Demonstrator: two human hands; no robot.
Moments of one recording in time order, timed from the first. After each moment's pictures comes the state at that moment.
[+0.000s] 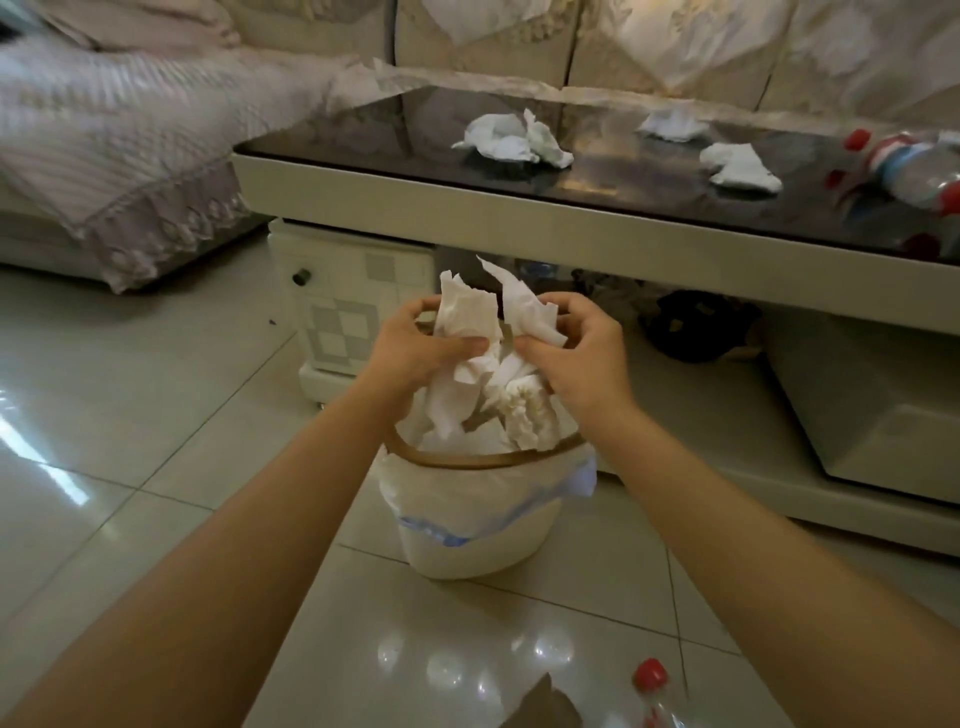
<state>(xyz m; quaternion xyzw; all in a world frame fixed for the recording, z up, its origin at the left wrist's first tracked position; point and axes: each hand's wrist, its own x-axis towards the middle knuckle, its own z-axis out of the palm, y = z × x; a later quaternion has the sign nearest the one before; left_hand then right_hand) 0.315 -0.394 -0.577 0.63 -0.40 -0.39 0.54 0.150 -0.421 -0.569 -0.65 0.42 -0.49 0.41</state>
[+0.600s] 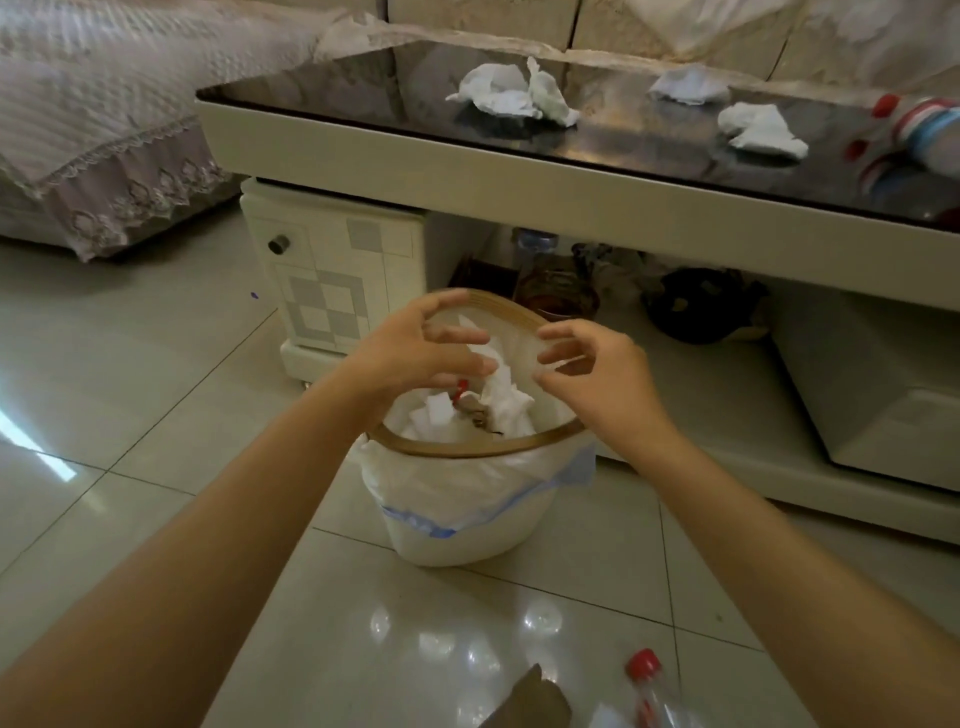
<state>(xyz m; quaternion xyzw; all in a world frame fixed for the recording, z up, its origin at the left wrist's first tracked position) 0.316 -0.389 -0.588 0.59 -0.50 -0.46 0.43 0.121 -0.436 -0.603 -0.74 0.49 -0.33 0.31</state>
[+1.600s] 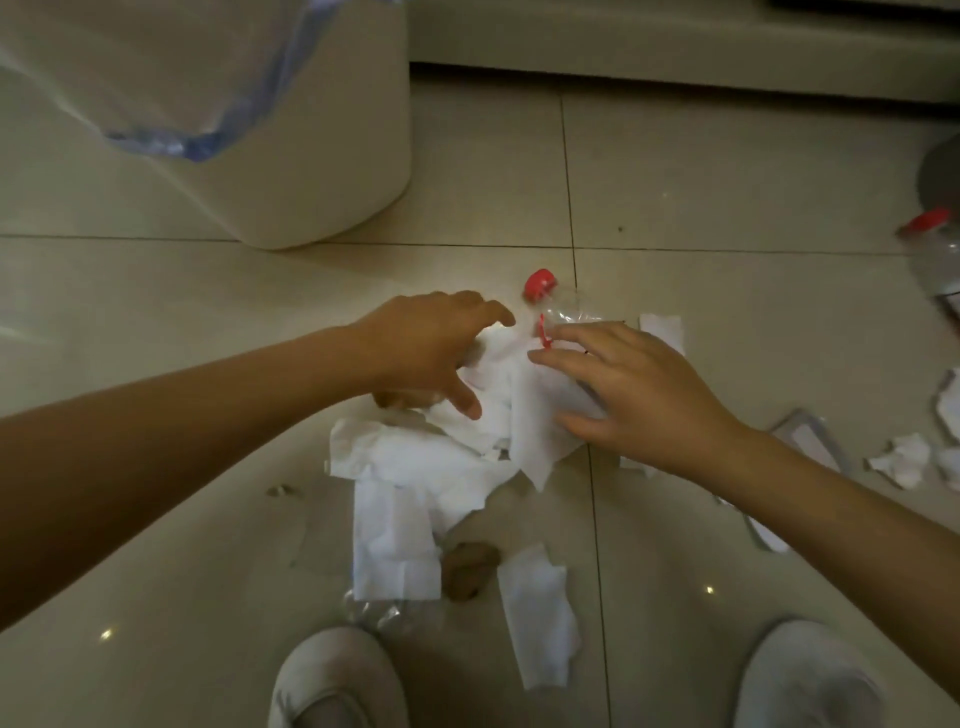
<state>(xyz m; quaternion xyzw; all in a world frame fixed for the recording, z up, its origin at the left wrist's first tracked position) 0.149 -0.275 -0.800 0.44 -0.83 -0.31 -0.11 -0.081 -0.223 -0.775 -0.86 0.46 0.04 0.19</state>
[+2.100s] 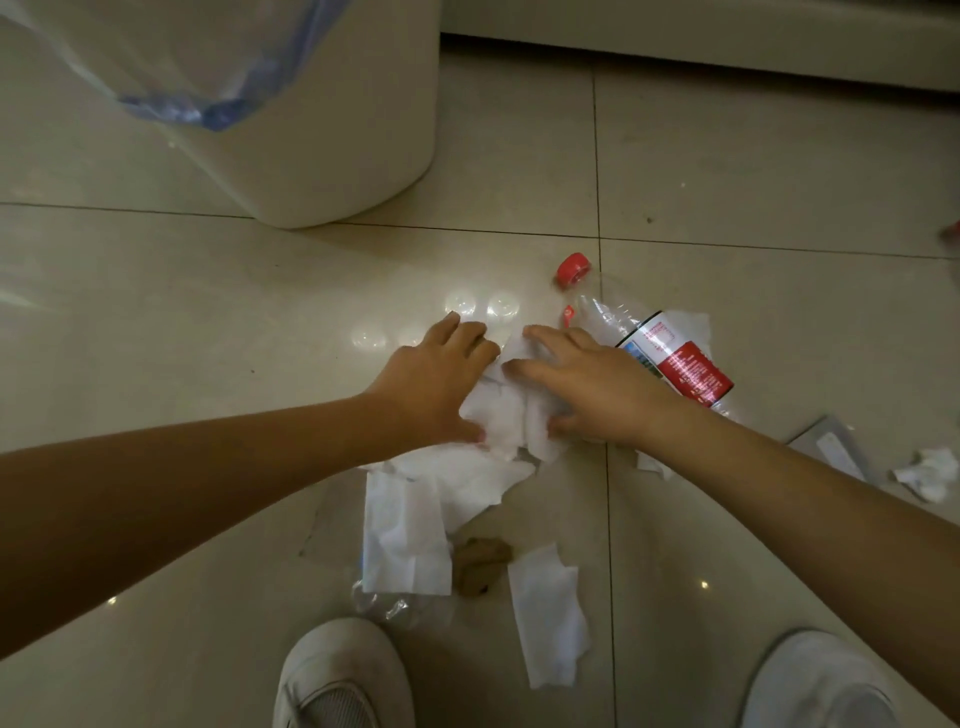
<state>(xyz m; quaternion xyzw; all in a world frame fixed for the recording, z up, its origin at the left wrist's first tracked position) 0.156 -0.225 -0.843 0.49 -0.83 -0.24 -0.11 -0.046 -0.246 -0.820 -0.86 0.40 0.24 0.21</state>
